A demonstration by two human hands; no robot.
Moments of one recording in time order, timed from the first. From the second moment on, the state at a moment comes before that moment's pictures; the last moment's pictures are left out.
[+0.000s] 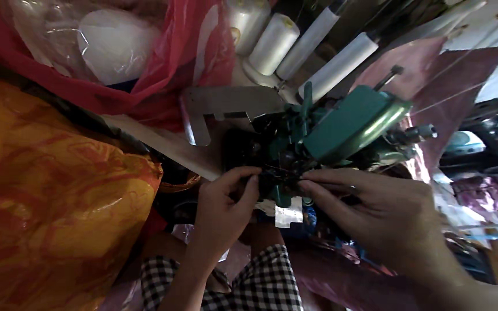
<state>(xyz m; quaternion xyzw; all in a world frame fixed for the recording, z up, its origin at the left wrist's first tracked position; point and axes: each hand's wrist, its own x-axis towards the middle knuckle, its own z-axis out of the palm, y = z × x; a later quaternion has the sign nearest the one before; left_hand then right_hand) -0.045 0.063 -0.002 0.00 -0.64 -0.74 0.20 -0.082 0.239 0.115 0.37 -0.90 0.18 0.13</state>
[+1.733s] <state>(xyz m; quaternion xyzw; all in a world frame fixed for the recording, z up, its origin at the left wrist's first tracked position) -0.052 0.072 0.000 0.02 -0.65 -0.72 0.24 -0.146 0.399 0.022 0.13 -0.71 0.69 -0.08</state>
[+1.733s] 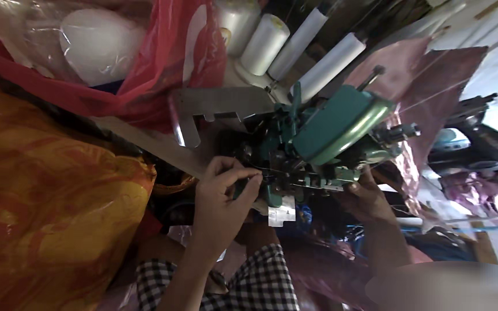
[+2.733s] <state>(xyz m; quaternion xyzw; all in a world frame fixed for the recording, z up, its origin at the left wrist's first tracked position) -0.035 0.096 0.021 0.19 -0.34 -0.92 0.09 -0.068 0.256 0.066 0.41 -0.79 0.43 0.14</state>
